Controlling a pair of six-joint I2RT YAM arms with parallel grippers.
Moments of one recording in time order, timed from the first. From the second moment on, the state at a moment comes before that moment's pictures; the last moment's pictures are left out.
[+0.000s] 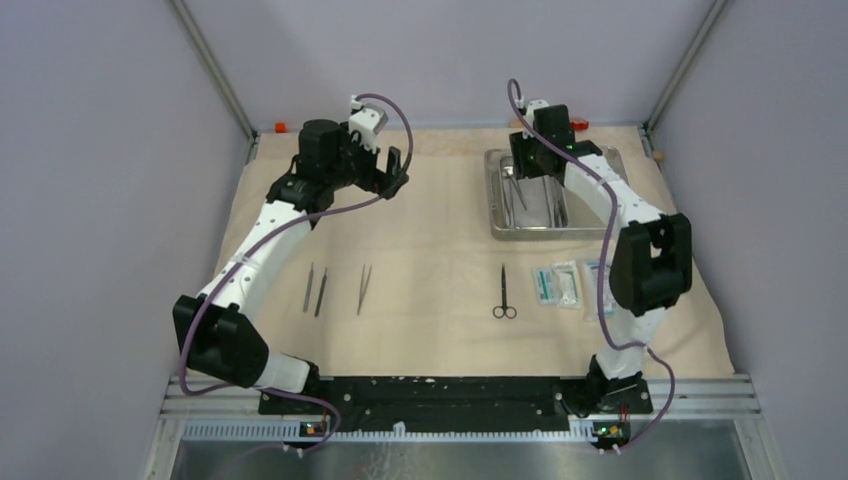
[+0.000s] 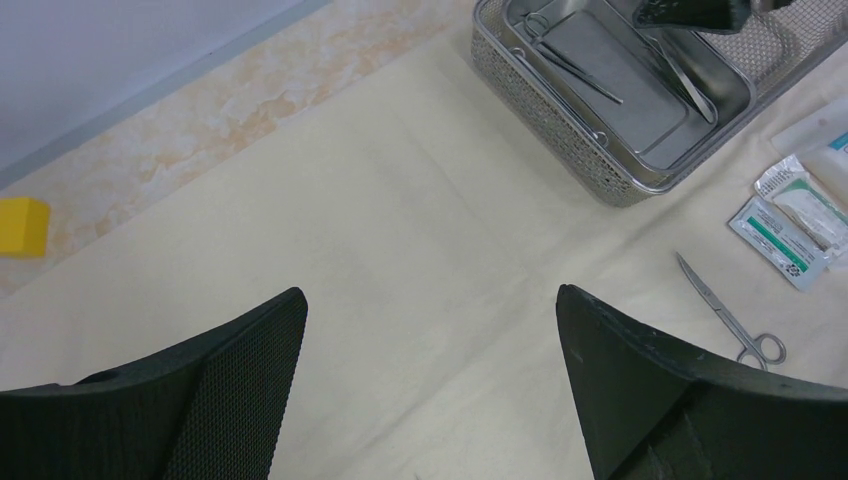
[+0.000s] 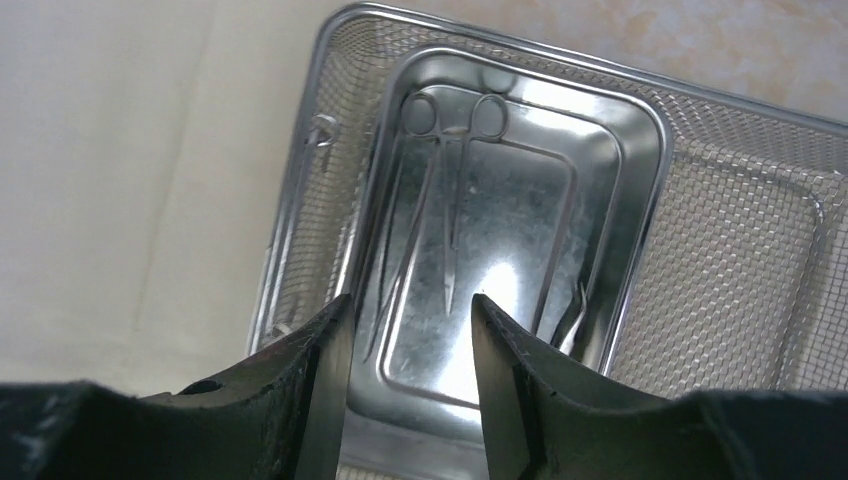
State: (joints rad) left arm -0.30 1.42 1.33 -0.32 0.36 0.08; right arm 0.30 1.76 1.52 -0.44 0.02 0.02
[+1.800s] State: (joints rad) left arm -0.30 1.55 1.28 -0.24 0.47 0.11; right arm 0.19 2.12 1.77 -0.73 0.23 -0.42
